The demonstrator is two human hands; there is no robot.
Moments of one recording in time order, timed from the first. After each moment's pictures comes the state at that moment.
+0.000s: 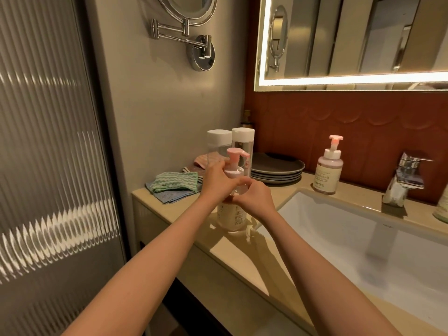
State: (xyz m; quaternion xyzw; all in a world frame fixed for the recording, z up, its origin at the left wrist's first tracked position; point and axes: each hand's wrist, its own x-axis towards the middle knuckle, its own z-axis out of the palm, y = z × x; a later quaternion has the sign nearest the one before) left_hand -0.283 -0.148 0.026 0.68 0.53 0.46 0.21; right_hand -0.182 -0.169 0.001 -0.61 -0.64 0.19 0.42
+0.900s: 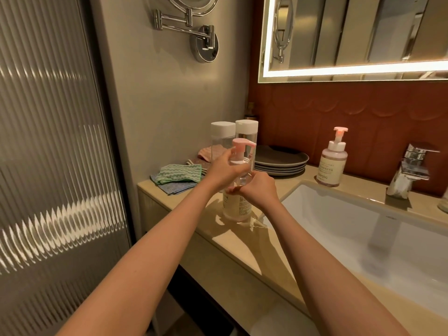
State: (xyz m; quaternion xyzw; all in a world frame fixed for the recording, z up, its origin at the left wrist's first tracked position) left_hand -0.287 -0.148 0.032 0.70 0.46 0.44 0.33; right_hand -0.184 -0.170 0.002 -0.64 -0.63 0.18 0.40
